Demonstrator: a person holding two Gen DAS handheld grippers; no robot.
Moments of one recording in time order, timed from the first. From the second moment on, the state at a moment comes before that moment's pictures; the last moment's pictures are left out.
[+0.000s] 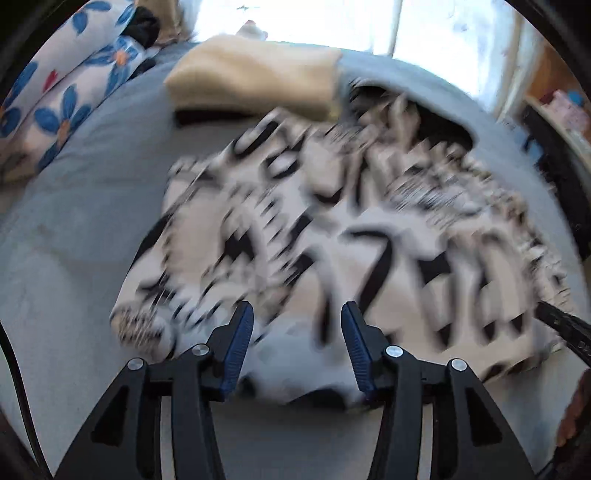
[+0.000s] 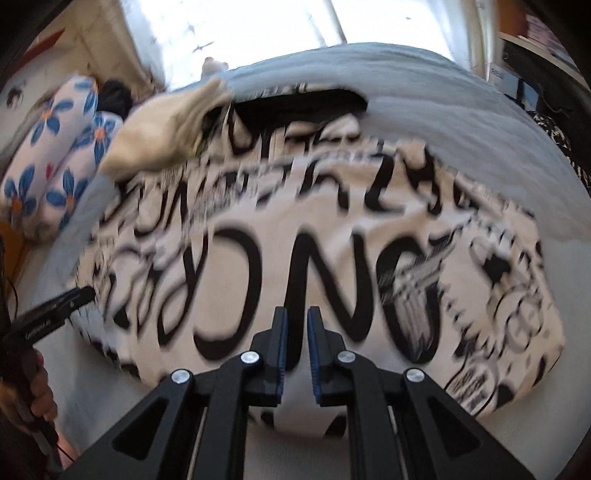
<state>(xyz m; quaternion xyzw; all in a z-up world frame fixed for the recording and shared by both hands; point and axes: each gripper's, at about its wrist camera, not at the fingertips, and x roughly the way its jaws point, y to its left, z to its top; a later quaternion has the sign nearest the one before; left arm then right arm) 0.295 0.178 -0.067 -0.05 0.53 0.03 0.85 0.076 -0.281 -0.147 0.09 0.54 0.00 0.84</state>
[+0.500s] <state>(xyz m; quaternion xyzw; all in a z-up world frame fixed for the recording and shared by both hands) 0.275 0.197 -0.068 -0.07 0.53 0.02 0.85 0.040 -0.340 -0.162 0.13 0.55 -0.06 0.83</state>
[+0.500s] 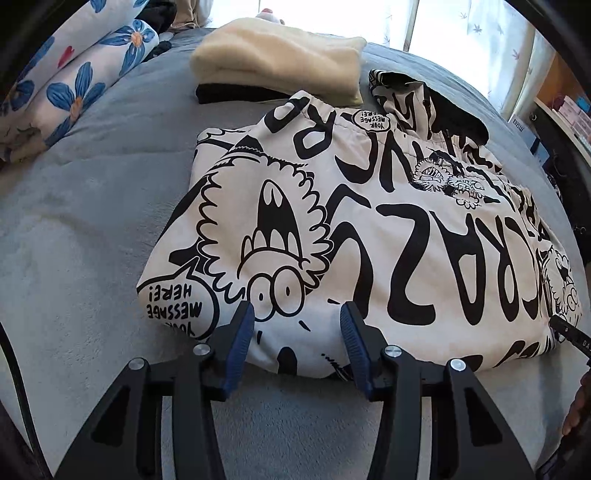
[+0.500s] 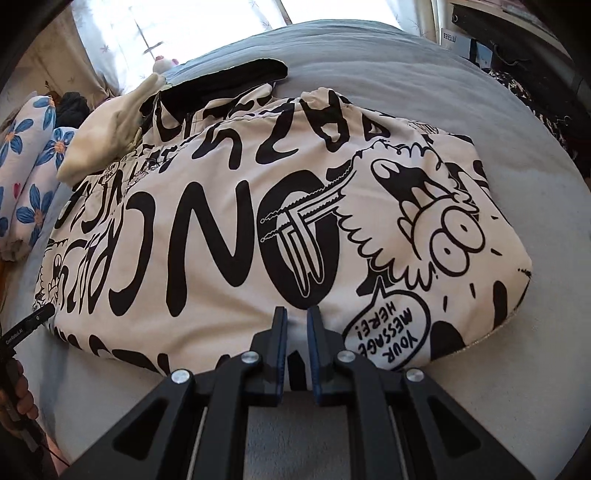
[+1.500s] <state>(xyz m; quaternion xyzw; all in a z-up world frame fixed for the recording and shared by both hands) 0.466 0.143 0.035 -0.07 0.51 -0.11 0.85 0.177 -0.358 -0.078 0.10 0.54 -0.03 0.83</state>
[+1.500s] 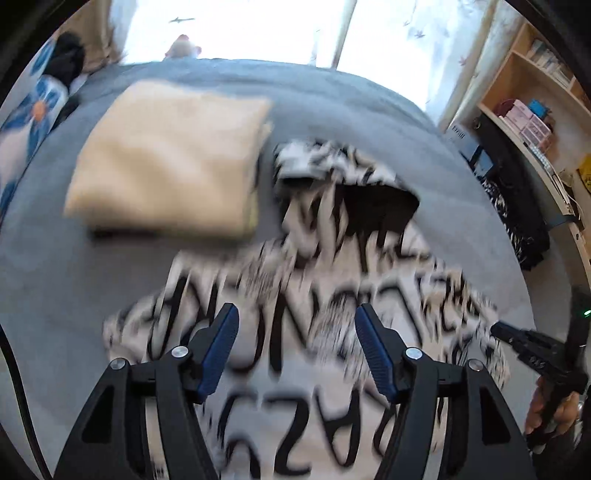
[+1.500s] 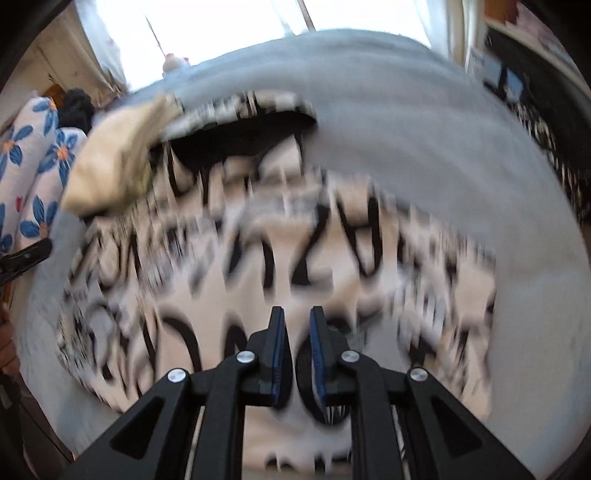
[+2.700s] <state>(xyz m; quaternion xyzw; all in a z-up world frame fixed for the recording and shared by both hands) 0.671 0.087 -0.117 -0.05 0.52 -0.10 0.84 0.475 -0.360 -0.161 0.07 0.49 0.05 0.86</state>
